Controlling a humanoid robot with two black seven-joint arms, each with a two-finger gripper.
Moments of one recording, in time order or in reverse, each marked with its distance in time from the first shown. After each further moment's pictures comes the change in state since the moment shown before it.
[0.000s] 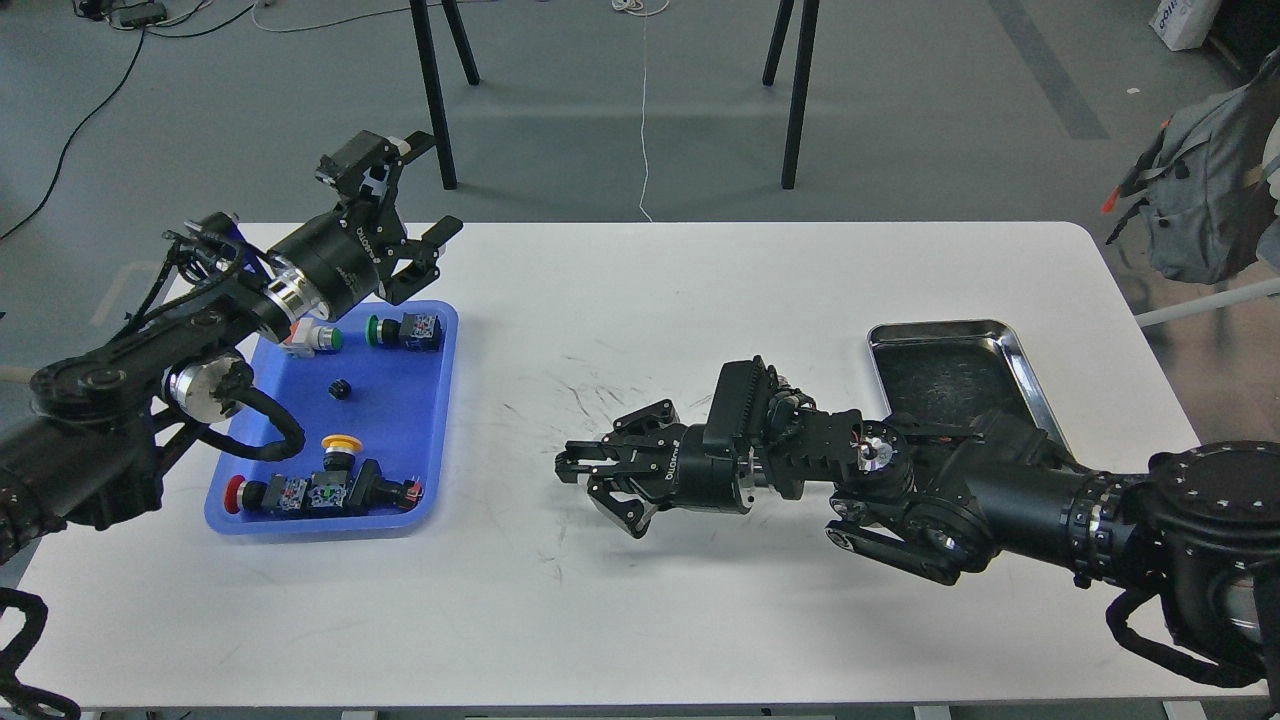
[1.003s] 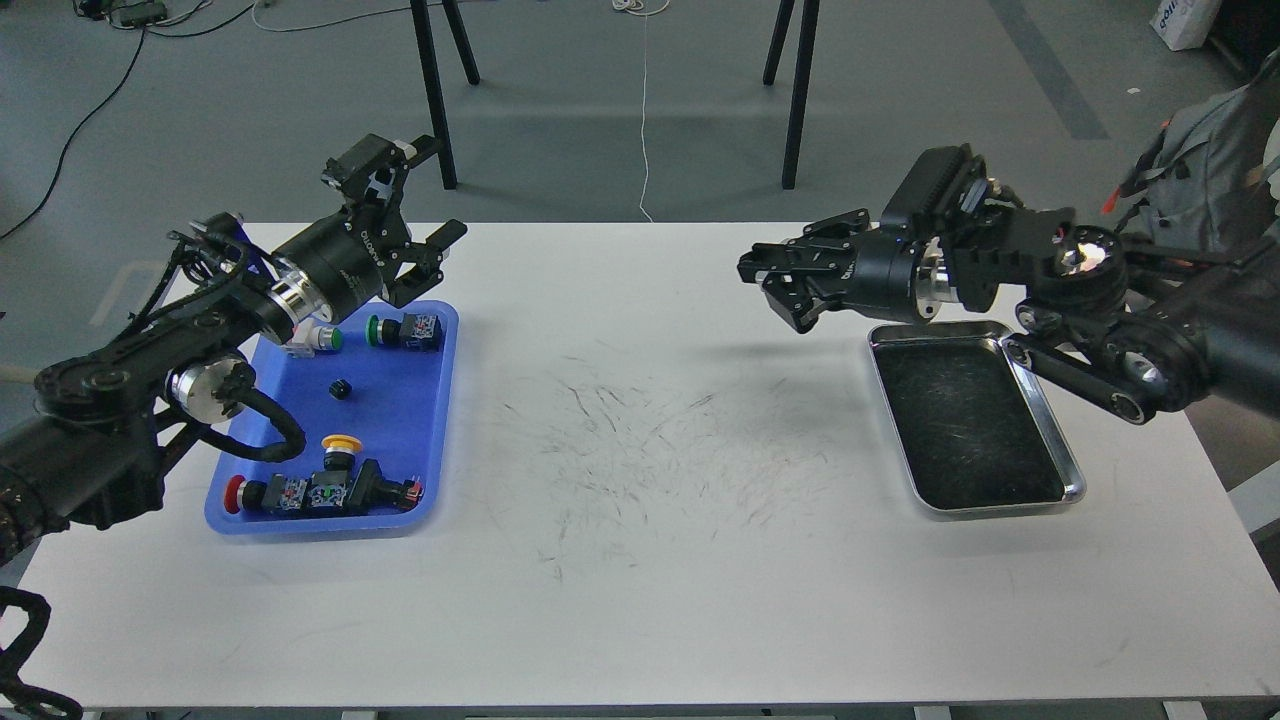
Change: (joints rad) left arm -0.002 -0.003 0.002 0.003 0.004 -0.010 0.000; right arm 0.225 -0.291 0.091 0.091 0.082 0.157 0.000
